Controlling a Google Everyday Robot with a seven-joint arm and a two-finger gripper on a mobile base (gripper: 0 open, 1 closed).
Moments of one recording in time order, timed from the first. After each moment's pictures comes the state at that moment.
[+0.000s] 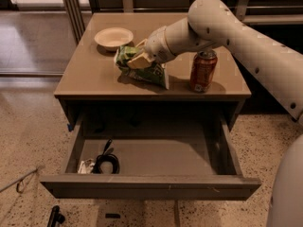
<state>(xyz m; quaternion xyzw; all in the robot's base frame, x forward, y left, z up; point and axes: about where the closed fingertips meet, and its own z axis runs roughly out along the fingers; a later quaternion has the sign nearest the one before) 0.686 0.045 0.871 -0.60 0.64 0.22 0.43</state>
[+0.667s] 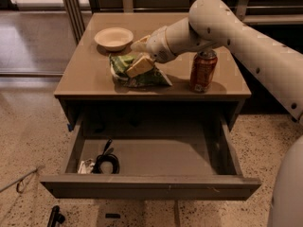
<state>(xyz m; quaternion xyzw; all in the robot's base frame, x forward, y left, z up) 0.686 0.045 0.871 -0.60 0.64 0.22 0.43</state>
